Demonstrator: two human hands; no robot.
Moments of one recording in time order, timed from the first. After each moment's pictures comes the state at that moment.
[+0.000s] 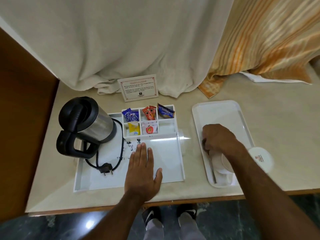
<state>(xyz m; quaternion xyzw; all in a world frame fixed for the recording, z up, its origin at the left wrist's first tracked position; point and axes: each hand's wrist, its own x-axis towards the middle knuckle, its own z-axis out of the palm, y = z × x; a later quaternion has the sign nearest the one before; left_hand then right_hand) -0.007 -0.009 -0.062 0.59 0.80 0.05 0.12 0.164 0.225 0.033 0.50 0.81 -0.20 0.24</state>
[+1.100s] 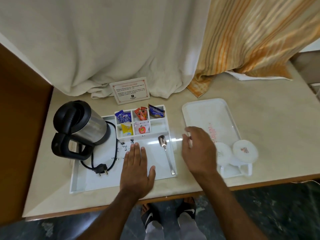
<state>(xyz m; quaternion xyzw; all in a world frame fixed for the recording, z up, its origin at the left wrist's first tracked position) -0.007 -0.008 -0.060 0.59 0.80 0.02 0.12 0.159 0.124 0.049 0.55 0.77 -0.18 -0.28</state>
